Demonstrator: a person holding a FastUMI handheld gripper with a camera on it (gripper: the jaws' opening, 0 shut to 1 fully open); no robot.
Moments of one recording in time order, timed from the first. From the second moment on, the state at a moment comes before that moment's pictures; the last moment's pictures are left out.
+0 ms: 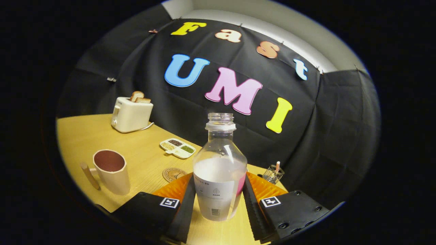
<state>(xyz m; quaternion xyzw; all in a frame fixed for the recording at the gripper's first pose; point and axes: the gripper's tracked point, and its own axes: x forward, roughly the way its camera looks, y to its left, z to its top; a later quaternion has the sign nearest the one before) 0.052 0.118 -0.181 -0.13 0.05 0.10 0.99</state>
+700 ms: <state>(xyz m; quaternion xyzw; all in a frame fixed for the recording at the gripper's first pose) 0.041 0.165 -0.154 -0.42 0.03 0.12 0.90</state>
